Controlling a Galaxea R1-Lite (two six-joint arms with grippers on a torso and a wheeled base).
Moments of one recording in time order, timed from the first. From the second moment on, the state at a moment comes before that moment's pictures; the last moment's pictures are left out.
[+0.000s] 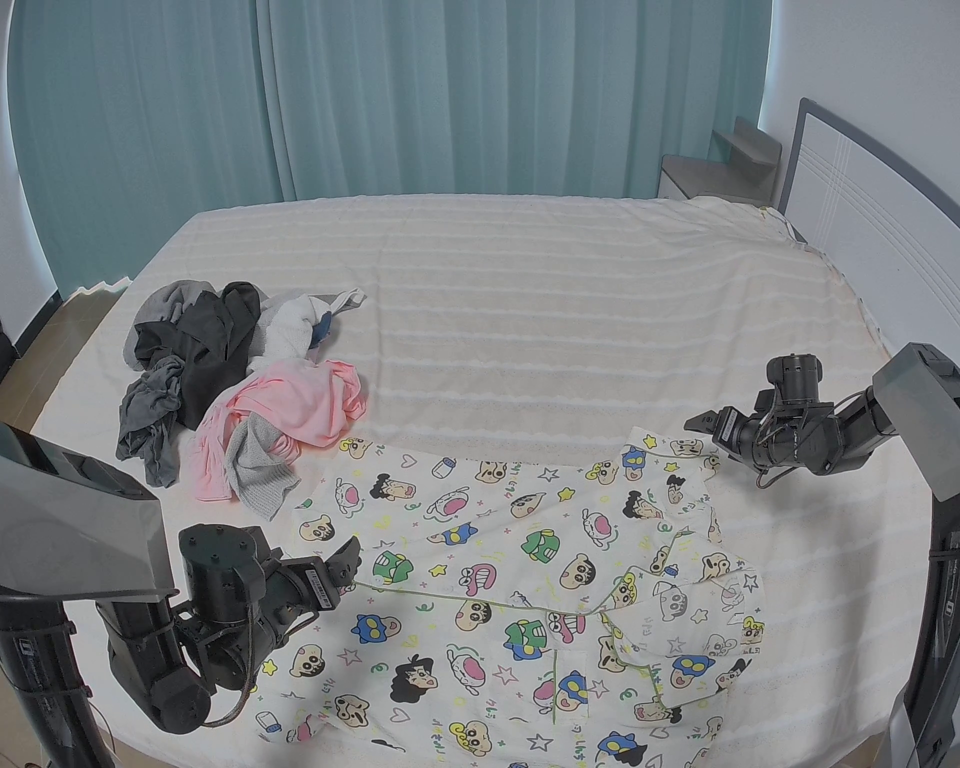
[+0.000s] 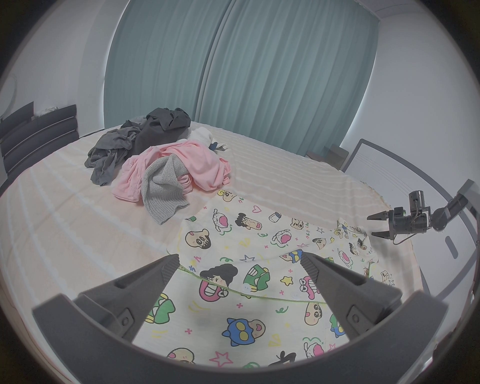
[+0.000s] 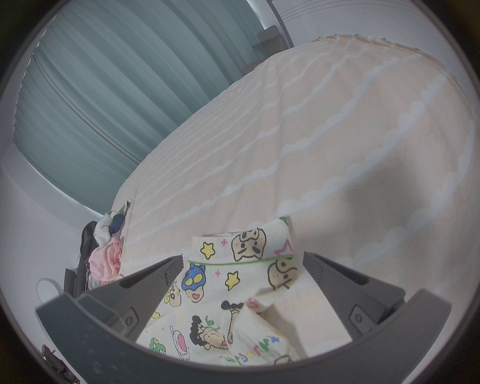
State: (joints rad) left arm -0.44 2.11 -0.19 -1.55 0.30 -0.43; right arm 0.03 2.34 -1.33 -0.42 0.19 0.51
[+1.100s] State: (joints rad) left arm -0.46 2.07 -0.18 -1.55 0.31 -0.45; right arm 0.03 2.54 -1.63 -0.29 0.13 0.52
